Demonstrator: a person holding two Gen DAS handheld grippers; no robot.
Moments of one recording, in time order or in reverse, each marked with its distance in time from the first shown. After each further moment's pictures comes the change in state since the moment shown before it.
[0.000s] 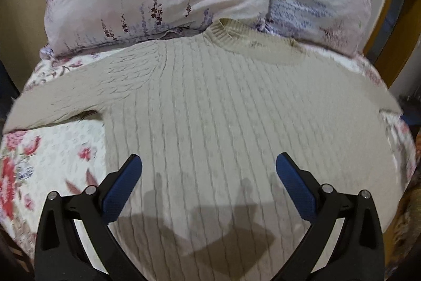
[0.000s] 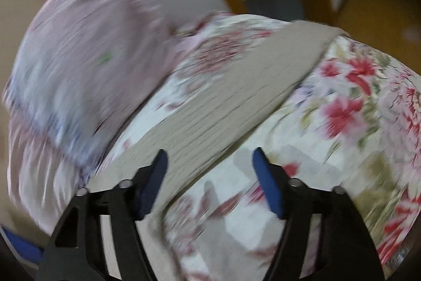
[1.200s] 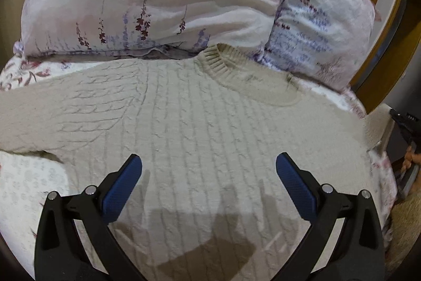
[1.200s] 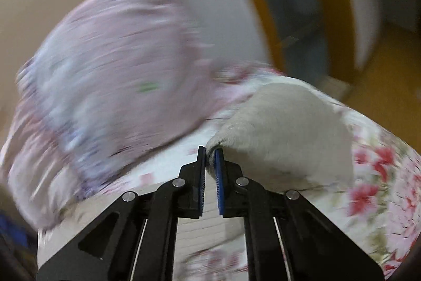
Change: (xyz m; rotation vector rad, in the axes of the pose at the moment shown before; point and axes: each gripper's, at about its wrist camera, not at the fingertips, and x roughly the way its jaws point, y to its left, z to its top) left arm 0.038 0.018 0.037 -0.094 -0.098 -0.176; right arm -0.020 0.103 -0.031 -0.361 -0.249 0.157
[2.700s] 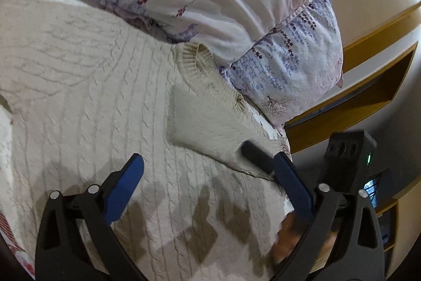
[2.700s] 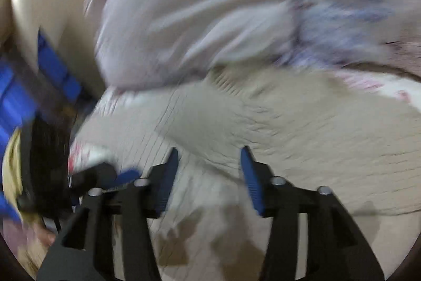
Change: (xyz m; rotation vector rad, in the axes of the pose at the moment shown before) left arm 0.001 0.039 0.005 -0.383 0.076 -0.441; right arm 0.066 0.254 -0.166 -0.467 0.522 0.473
